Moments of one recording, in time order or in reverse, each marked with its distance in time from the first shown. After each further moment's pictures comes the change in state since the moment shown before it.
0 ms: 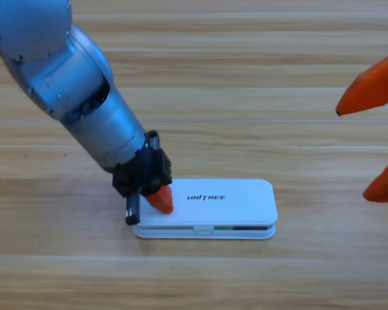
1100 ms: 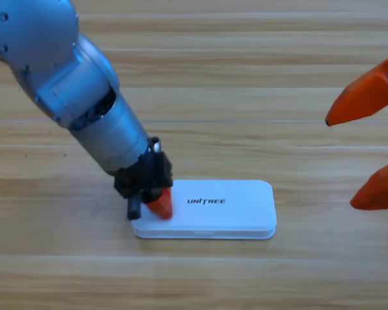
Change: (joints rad) arm 0 -0.017 0.012 0.002 -0.010 0.044 0.000; arm 1 0.007 0.032 0.000 0.000 0.000 0.000
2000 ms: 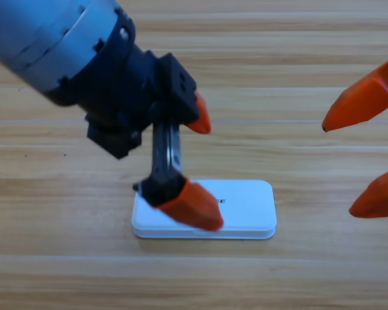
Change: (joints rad) arm 0 -0.334 -0.320 -0.403 0.457 0.005 -0.300; arm 1 0.017 0.002 0.000 0.000 0.000 0.000
